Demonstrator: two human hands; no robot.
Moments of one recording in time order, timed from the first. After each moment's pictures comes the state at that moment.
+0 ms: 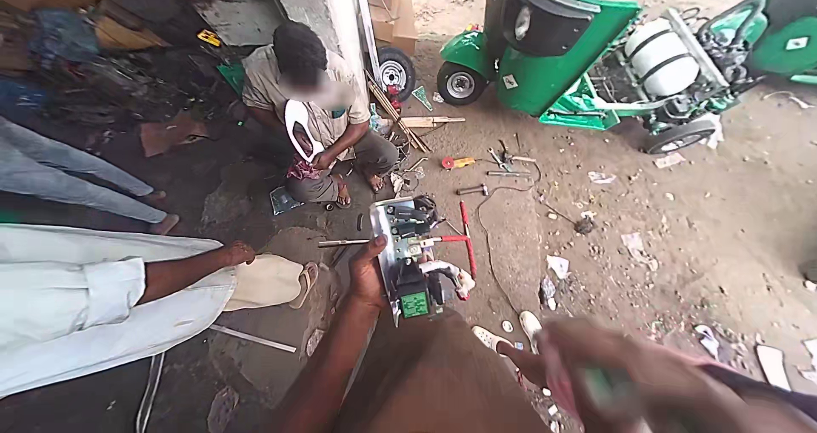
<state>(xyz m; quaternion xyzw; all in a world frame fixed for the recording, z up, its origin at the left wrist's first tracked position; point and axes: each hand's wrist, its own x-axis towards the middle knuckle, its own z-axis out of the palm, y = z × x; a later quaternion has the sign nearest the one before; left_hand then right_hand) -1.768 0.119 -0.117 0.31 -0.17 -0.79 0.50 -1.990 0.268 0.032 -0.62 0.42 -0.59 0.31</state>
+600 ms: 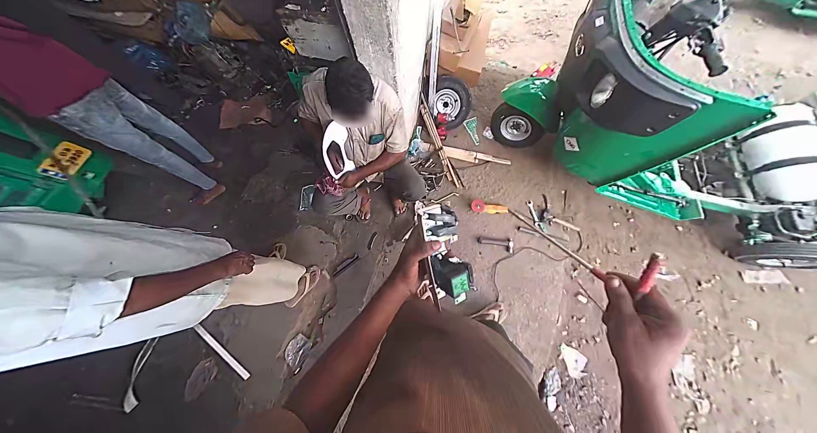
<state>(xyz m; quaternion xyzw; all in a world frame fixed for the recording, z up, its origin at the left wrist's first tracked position) -1.903 -0.100 -0.190 0.35 -0.23 -0.75 0.51 -2.232 -0.015 -0.109 -0.49 0.68 -0.51 0.19</state>
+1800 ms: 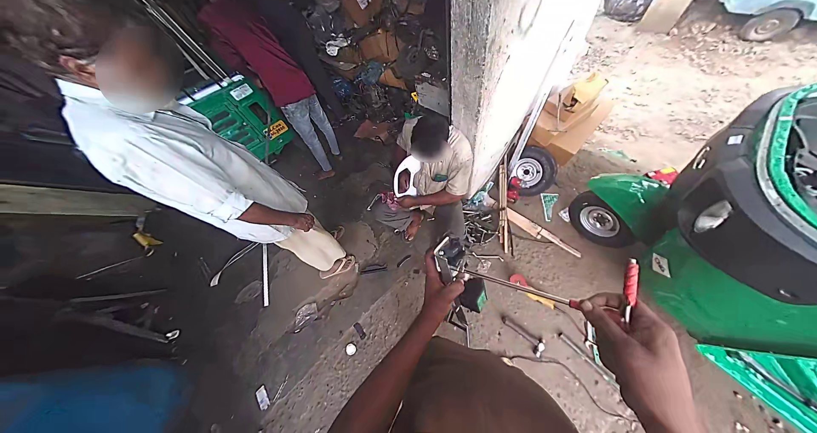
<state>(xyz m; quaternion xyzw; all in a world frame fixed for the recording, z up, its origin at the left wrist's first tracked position) -2.078 -0.129 -0.195 0.51 -0.29 -0.35 0.73 -2.353 -0.189 -0.067 -0.57 0.50 -0.38 0.53</state>
